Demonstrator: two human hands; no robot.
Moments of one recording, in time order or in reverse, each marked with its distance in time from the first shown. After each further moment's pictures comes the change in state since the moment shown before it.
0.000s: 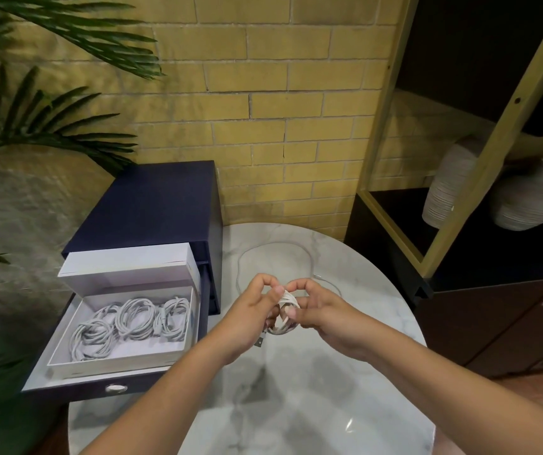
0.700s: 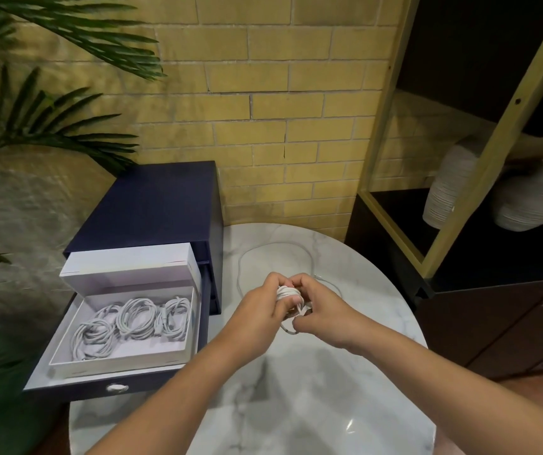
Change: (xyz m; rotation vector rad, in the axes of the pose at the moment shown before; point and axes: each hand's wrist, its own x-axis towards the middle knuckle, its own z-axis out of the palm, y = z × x) left_hand 0.004 0.000 0.008 0.475 0.113 0.182; right_hand 0.004 -0.003 0.004 -0.473 0.131 -0.057
